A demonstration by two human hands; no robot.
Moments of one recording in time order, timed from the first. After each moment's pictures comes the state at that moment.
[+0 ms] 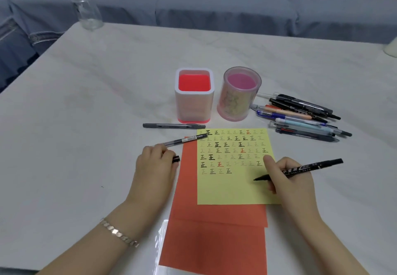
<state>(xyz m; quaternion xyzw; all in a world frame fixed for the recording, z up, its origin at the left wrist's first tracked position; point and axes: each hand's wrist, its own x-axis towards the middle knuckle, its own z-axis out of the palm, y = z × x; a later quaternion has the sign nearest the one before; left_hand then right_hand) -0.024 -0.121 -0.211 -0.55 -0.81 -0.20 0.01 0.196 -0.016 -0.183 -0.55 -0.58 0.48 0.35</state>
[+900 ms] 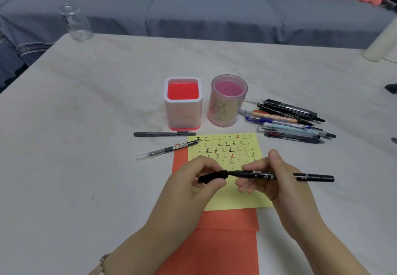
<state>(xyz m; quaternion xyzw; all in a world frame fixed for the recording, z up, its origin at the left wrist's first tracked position) 0.048 -0.123 -0.130 -0.47 -0.67 -0.48 -0.32 0.189 -0.039 -0.127 -0.39 -0.52 0.68 0.34</state>
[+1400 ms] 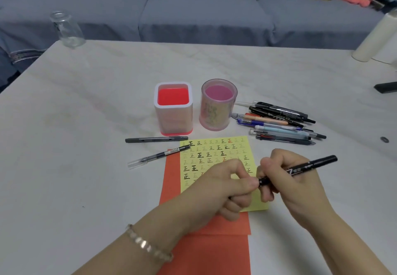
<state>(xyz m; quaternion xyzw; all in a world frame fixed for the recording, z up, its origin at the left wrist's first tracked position) 0.069 -0.081 -0.116 -0.33 -0.43 -0.43 -0.72 0.206 -0.020 -0.112 -0.36 -0.62 0.60 0.35</state>
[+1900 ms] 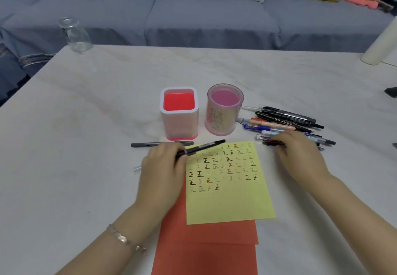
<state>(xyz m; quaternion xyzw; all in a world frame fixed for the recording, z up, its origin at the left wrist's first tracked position) -0.004 -0.082 -0.172 -0.51 -0.79 -0.33 -0.07 0.225 0.090 -0.181 -0.48 -0.86 0.07 0.15</state>
